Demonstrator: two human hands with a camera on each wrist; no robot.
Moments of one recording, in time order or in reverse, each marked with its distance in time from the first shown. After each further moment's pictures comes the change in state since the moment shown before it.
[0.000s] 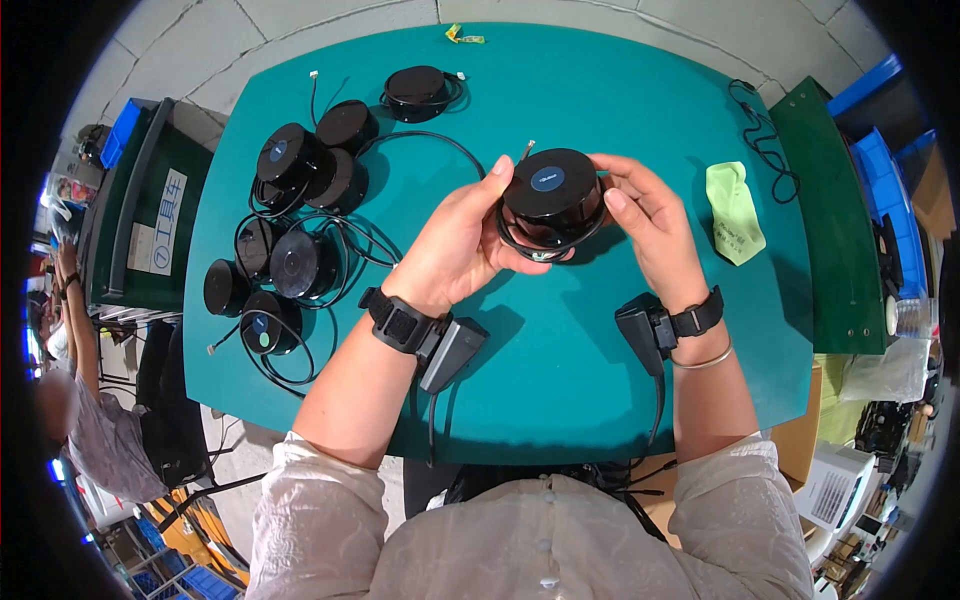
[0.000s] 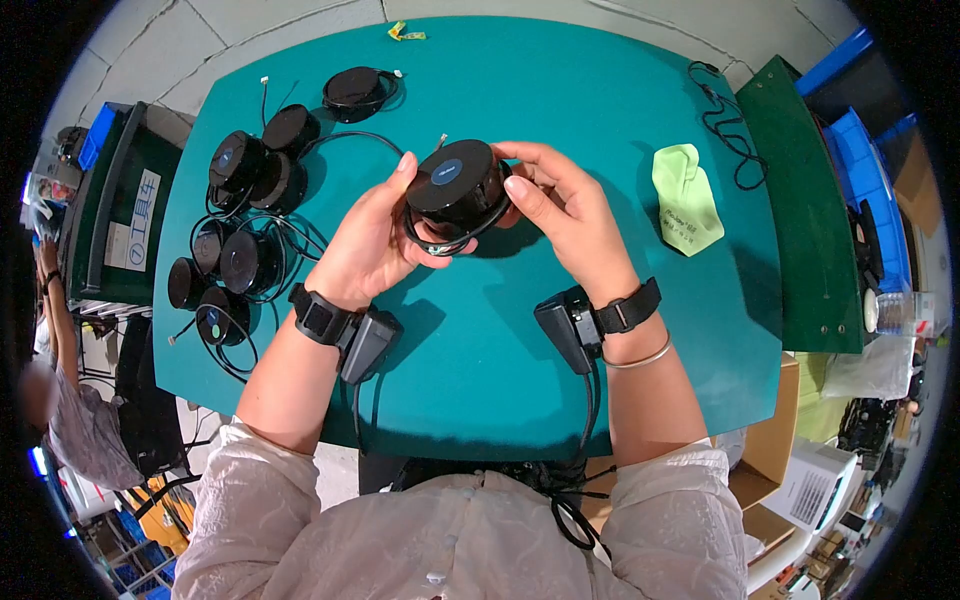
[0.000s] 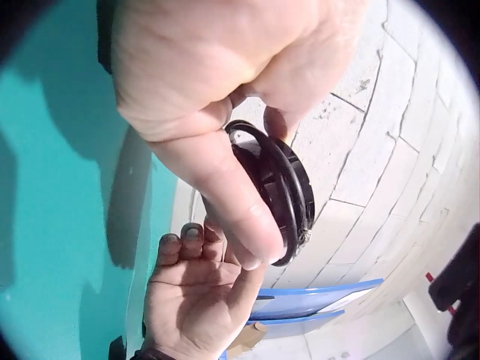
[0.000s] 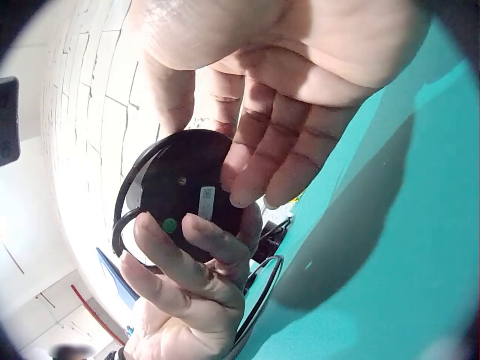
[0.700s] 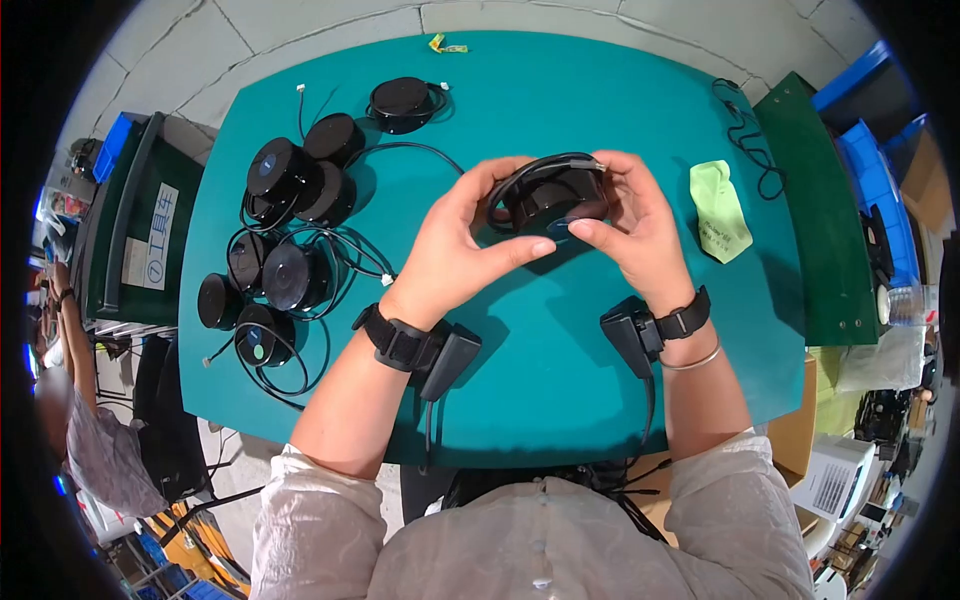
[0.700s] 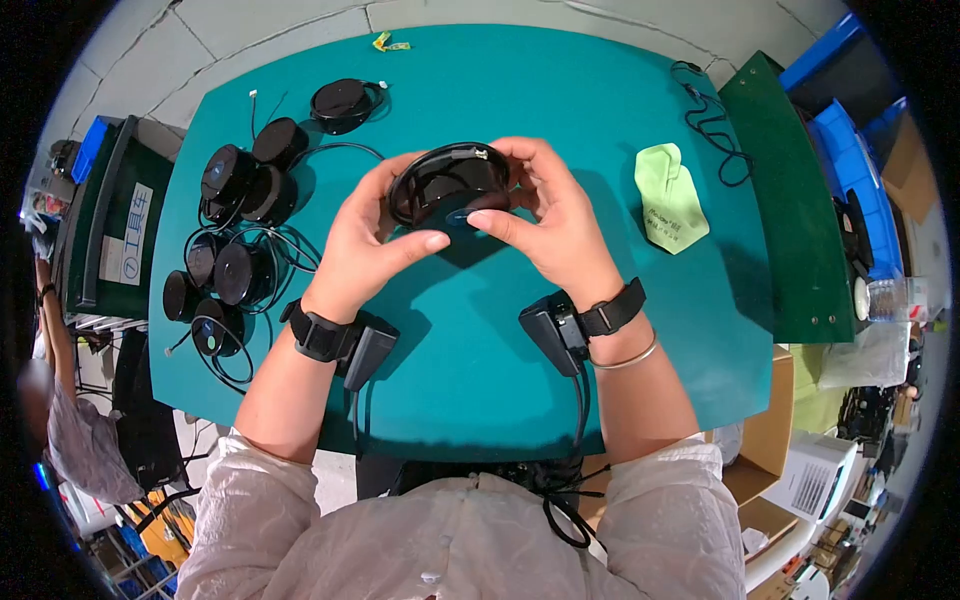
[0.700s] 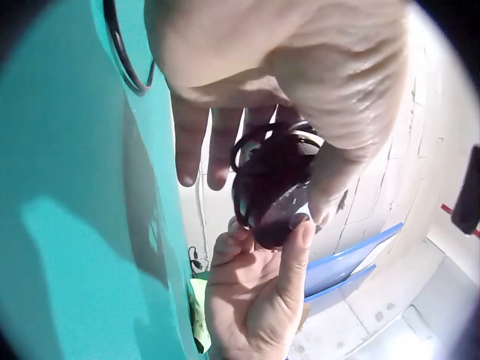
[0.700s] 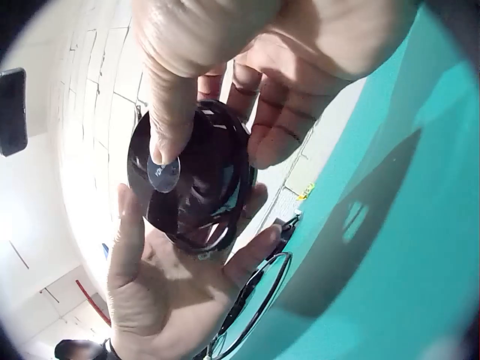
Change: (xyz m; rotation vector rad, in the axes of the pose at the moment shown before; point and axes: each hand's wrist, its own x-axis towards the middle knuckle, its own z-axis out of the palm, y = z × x) left_hand -0.008 -0.011 0.012 0.798 0.089 0.599; right_hand -0.006 0.001 0.004 0.064 0.032 -0.072
